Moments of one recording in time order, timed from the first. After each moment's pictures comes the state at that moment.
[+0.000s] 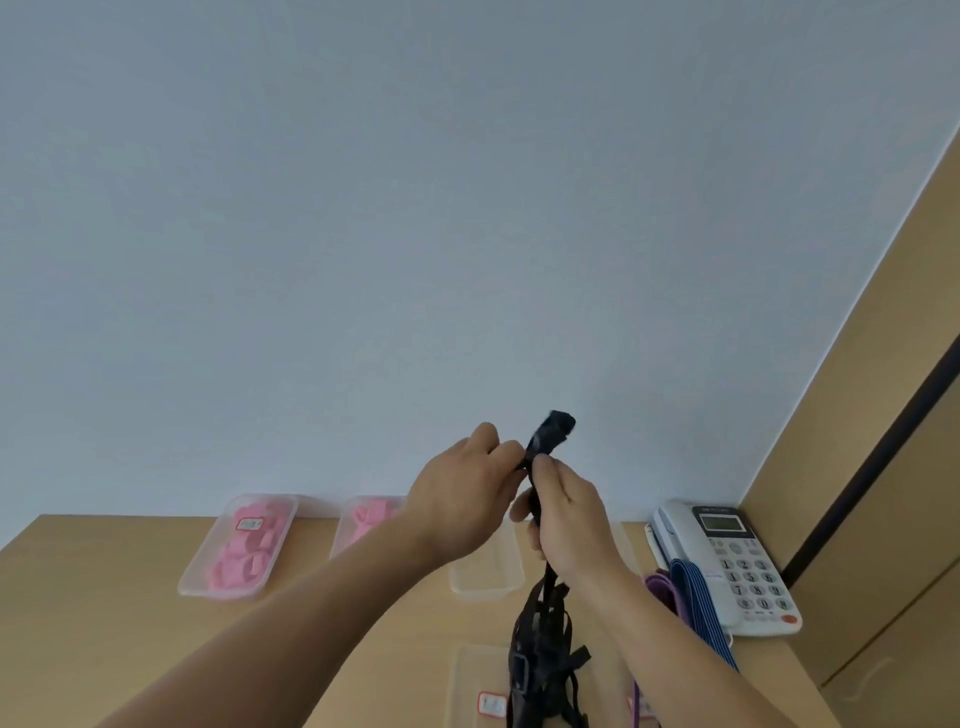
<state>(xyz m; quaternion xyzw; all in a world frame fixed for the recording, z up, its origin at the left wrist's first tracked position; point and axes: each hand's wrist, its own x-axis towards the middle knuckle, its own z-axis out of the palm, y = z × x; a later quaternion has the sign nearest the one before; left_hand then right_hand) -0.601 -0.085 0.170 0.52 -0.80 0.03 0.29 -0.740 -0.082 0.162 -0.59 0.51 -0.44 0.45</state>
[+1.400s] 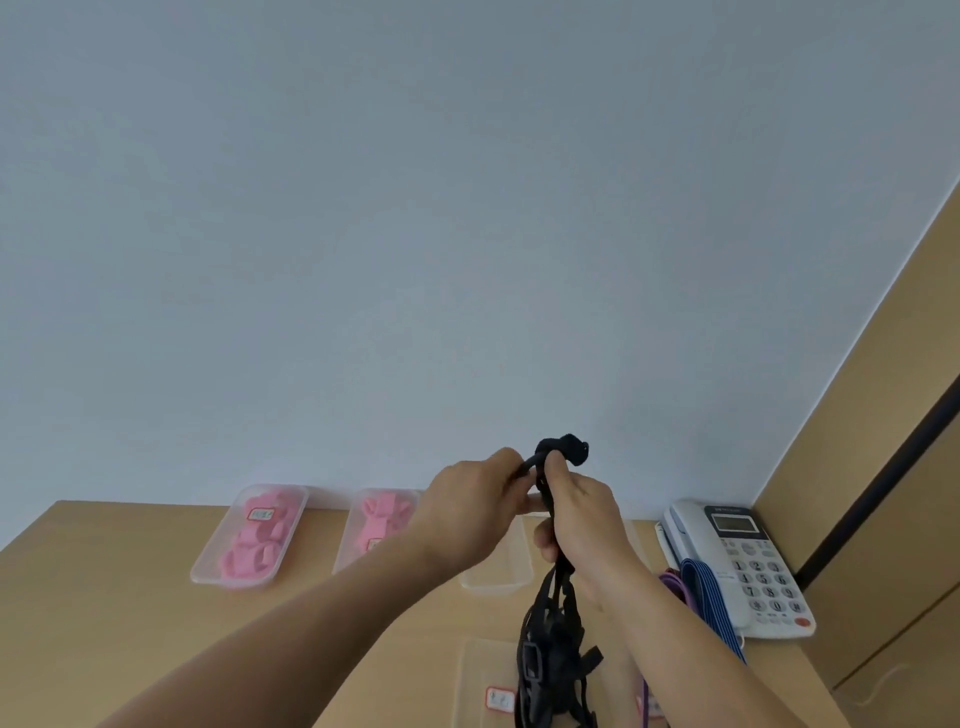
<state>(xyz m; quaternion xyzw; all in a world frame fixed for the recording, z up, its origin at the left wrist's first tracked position) -0.598 -0.078 0.159 0.59 -0.74 -0.10 0.30 -0.739 -0.086 0.160 -0.51 0.54 -0.41 0.53</state>
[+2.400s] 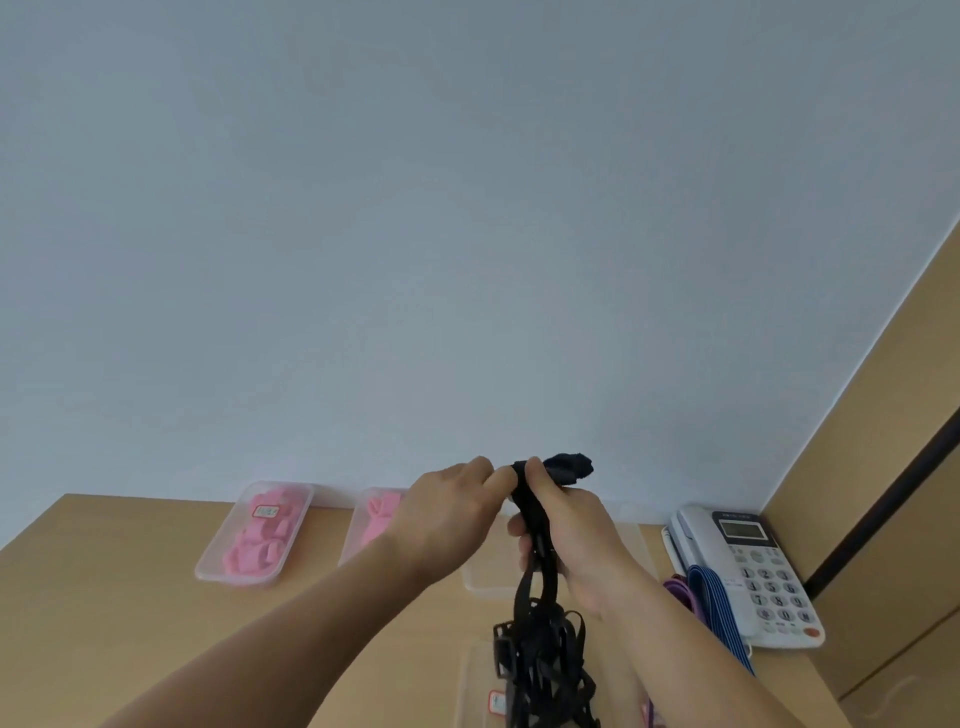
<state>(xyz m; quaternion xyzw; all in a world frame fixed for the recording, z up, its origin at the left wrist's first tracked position) -0.576 -0.070 0.155 0.50 -0.81 0.21 0.23 -0.731 -0.085 0.159 -0.47 0.52 -0.36 0.62</state>
